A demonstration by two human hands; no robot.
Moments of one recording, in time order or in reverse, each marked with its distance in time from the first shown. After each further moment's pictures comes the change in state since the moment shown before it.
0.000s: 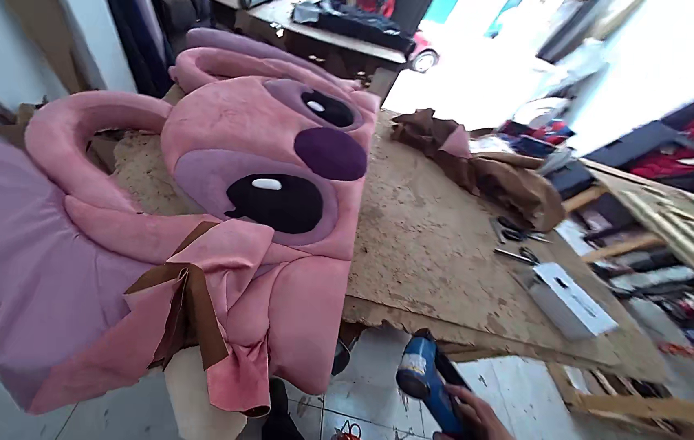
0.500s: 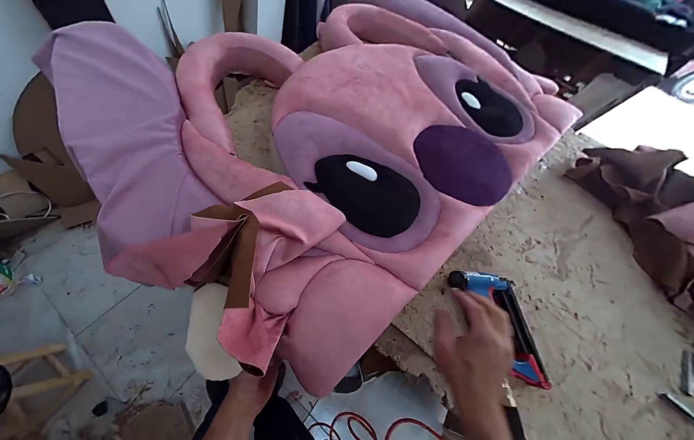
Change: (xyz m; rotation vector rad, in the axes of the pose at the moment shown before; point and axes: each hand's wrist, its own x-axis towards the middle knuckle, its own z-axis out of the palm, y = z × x) left_hand 0.050 -0.108 0.054 -1.219 0.232 0.091; right_hand 0.239 -0.042 0.032 -0.231 0.182 -0.566
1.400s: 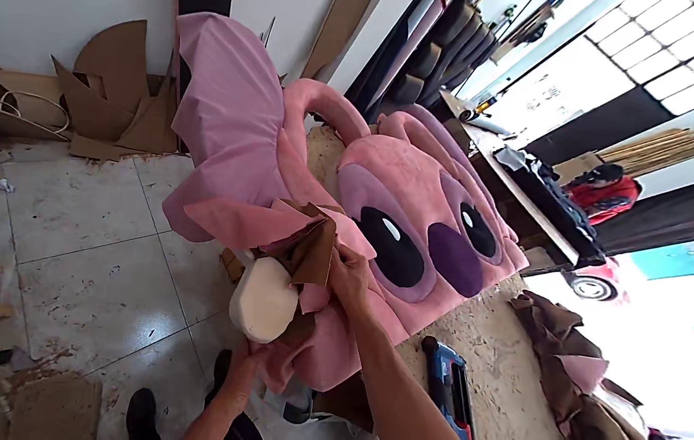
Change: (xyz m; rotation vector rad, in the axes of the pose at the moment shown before) left_hand -0.007 -0.021 -0.046 0.272 -0.023 0.168; right_hand 0.070 -0.210 0.110 0.547 -0.249 -0.352
